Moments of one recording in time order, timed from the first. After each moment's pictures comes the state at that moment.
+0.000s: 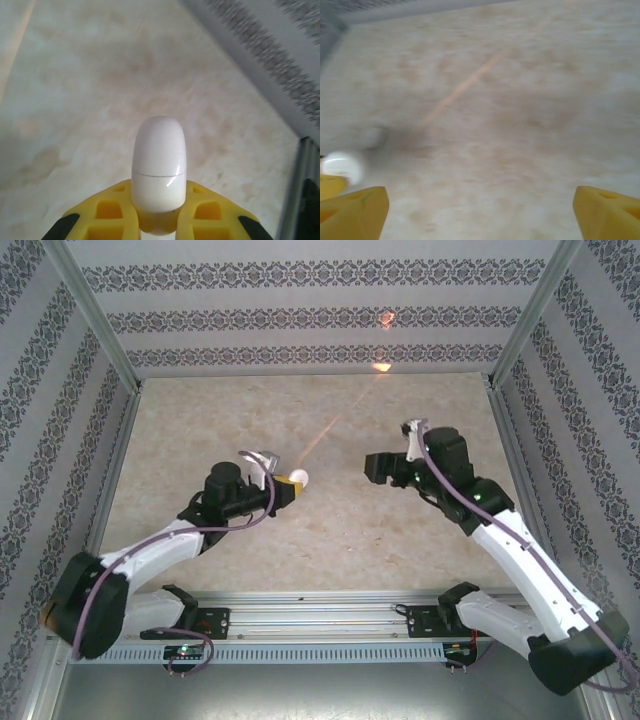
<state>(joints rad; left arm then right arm) -0.48 1.33 0.53 0.32 0.45 -0.39 0.39 0.93 0.84 -0.52 -0.01 0.34</state>
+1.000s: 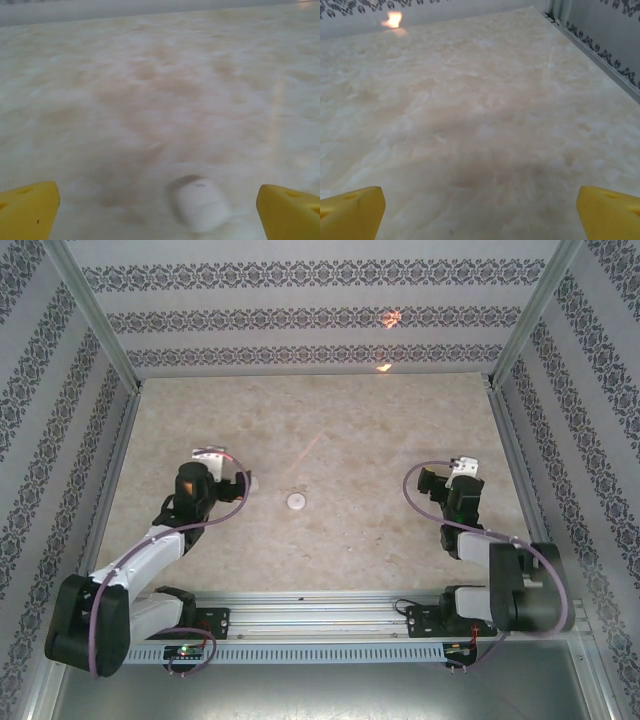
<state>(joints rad) -0.16 1.12 0.42 0.24 -0.08 -0.03 -0.04 1.35 0.25 0.72 0.12 0.15</state>
